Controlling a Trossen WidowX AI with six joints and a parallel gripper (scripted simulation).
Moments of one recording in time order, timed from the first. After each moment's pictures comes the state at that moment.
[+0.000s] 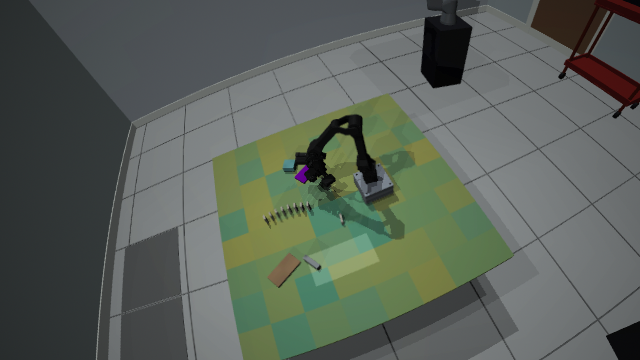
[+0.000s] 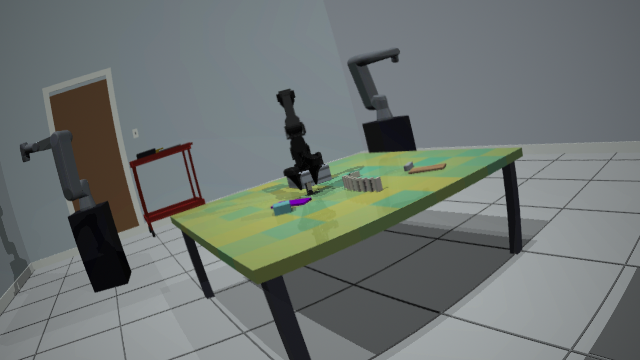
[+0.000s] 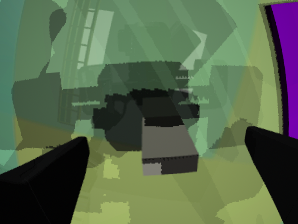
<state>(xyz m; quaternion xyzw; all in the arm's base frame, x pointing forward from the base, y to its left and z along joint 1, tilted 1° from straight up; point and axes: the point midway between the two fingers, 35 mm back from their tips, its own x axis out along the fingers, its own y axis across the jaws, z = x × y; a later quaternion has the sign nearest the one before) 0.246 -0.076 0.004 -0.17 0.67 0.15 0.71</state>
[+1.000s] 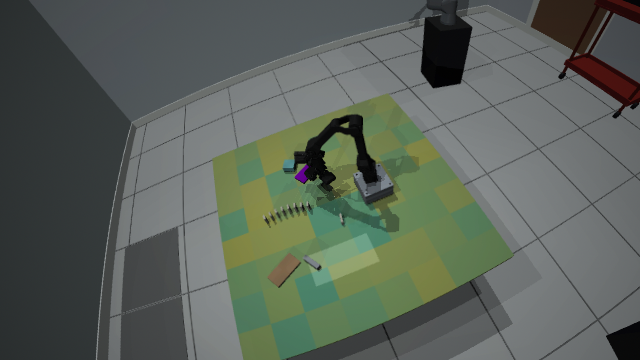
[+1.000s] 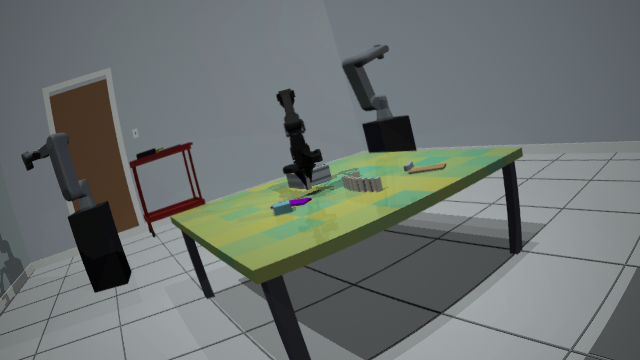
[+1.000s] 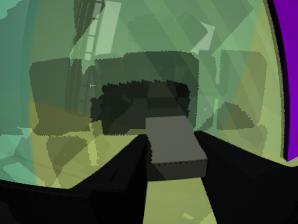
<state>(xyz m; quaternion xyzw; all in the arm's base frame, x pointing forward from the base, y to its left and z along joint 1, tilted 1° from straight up) 0.241 -0.074 0.018 -0.16 0.69 0.16 0.69</state>
